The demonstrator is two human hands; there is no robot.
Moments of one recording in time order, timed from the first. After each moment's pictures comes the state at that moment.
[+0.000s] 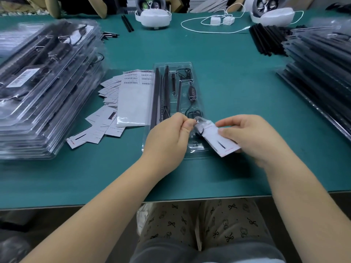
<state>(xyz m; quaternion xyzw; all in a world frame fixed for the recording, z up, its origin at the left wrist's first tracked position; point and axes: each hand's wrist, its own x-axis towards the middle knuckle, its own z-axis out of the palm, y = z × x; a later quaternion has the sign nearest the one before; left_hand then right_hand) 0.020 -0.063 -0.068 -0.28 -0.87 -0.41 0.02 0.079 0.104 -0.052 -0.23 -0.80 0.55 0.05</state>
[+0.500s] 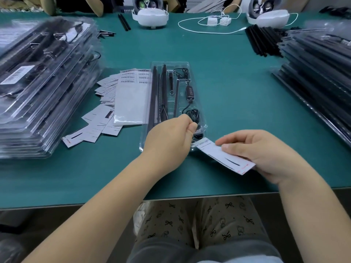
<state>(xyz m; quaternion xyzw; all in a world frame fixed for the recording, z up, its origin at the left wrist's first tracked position) 0.019 -0.056 -0.065 -0.32 -0.91 -0.26 0.01 0.114 0.111 -0.051 -0.22 -0.73 0.65 -0.05</state>
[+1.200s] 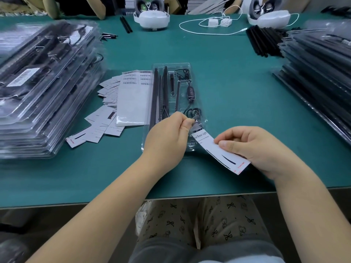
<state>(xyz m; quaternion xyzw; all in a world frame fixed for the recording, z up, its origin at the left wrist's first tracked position) 0.021 -0.060 -0.067 -0.28 -0.88 -0.39 0.03 0.106 0.112 -0.058 -0.15 -0.78 0.61 -0.02</state>
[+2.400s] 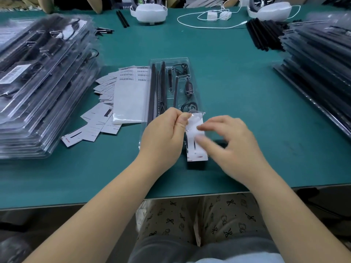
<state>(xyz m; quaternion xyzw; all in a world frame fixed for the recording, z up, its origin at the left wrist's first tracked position) 0.022 -0.062 -0.071 -0.26 -0.85 -0.45 0.05 0.100 0.078 -0.072 -0.06 -0.92 0.35 0.18</state>
